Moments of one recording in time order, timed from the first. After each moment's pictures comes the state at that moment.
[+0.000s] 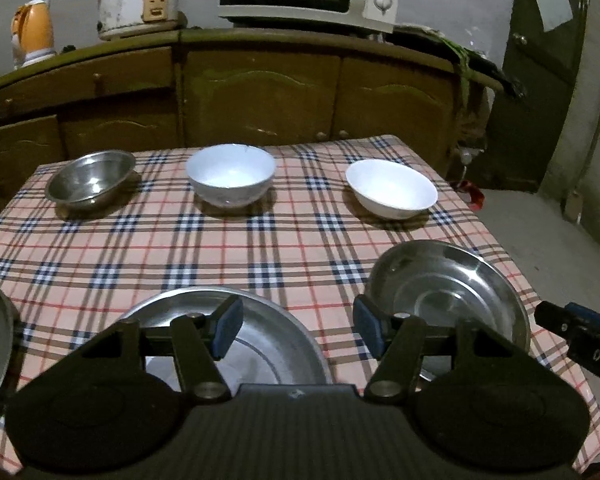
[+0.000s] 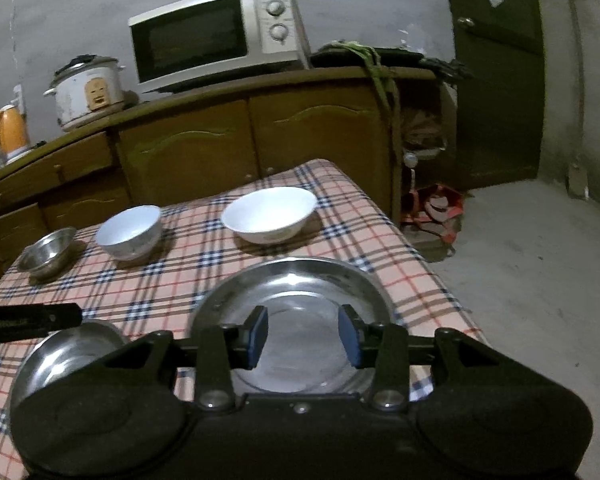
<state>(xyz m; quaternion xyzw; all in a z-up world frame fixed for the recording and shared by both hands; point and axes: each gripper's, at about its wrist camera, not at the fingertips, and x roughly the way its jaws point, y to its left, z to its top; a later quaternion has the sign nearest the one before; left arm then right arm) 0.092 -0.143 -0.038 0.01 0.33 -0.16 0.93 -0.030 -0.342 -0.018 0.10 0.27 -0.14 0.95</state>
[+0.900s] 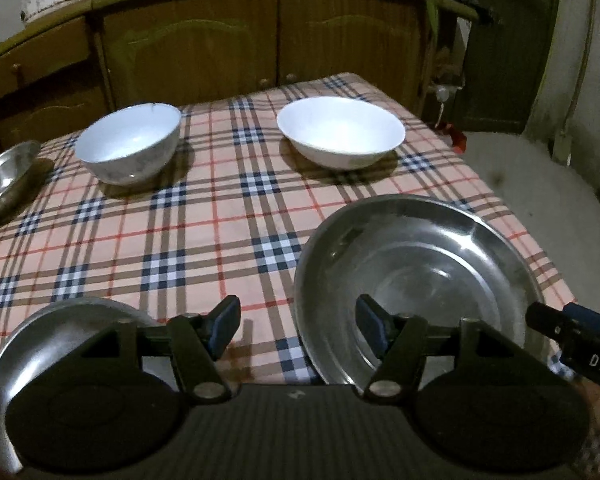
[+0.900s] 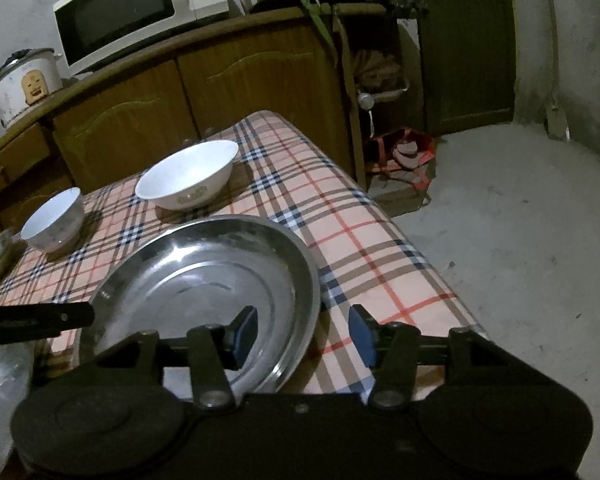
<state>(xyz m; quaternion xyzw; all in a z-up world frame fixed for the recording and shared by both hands) 0.146 -0.229 -0.089 0.06 0.38 -0.19 0.90 0.010 -0.414 -0.082 0.15 0.32 -0.17 0.92</state>
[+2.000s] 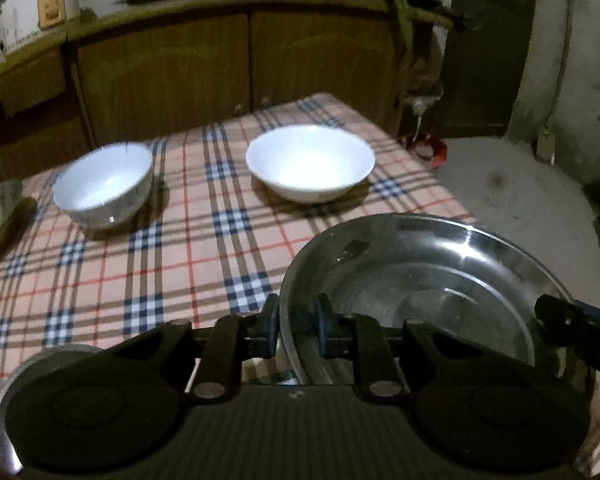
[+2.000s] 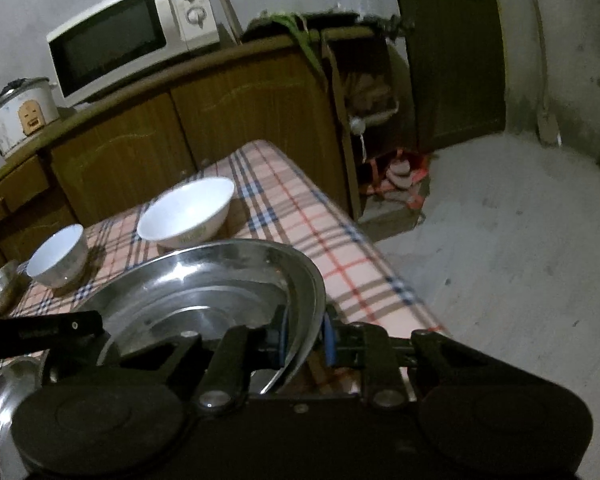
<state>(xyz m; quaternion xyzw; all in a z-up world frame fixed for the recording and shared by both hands) 0.141 -0.248 -0.060 0.07 0.35 -0.22 0.91 -0.001 -0.418 -0.048 0.16 0.28 -0.18 0.93</state>
